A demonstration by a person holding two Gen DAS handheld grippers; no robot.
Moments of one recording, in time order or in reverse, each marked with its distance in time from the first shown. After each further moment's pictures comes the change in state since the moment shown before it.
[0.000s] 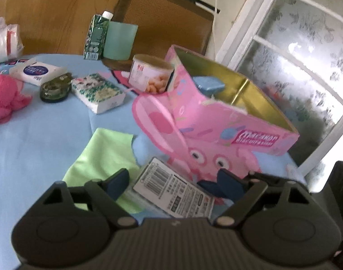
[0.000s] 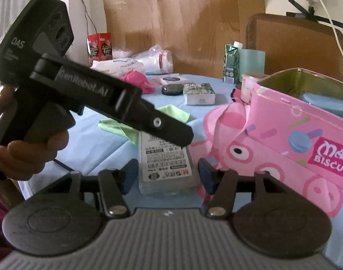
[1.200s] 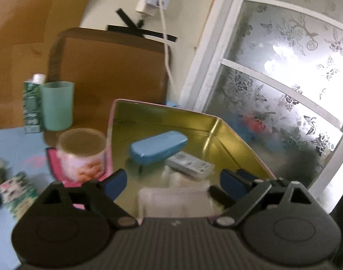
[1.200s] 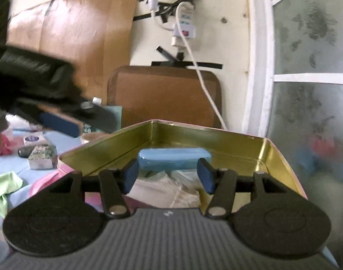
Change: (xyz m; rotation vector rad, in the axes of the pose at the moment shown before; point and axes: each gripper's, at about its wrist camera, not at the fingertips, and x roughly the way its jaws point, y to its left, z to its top) left arm 0.063 -0.086 0.088 0.146 -0.140 -0.031; right arm -0.054 -0.118 0.025 0.061 -0.275 -0.597
